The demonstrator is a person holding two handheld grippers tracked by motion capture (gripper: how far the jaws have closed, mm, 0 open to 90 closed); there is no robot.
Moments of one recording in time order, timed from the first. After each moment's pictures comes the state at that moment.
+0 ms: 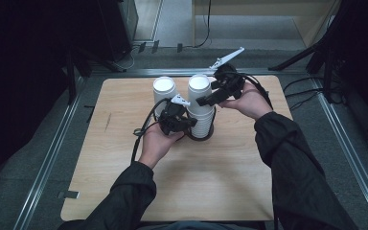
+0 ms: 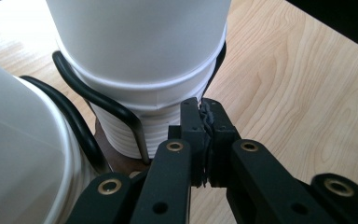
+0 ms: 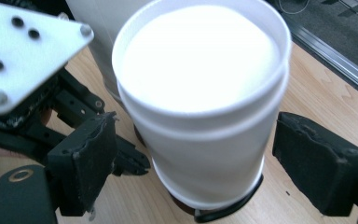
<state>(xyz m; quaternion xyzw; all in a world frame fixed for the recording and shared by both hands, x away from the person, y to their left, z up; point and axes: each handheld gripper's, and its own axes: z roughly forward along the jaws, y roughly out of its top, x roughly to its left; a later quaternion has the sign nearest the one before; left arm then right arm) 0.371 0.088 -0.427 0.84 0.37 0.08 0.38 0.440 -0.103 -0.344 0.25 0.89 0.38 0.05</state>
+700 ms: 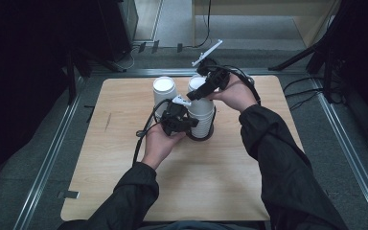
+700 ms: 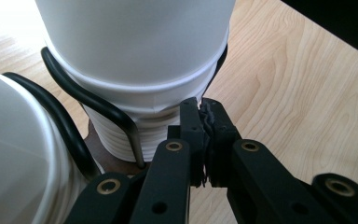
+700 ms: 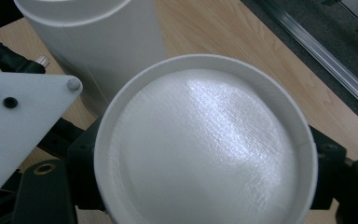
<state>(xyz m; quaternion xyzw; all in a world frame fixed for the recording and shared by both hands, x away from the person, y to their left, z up) 0.375 0.084 -0.433 0.84 0.37 0.08 0.39 0.454 -0.064 -0.334 0.25 0.91 0.32 0.08</state>
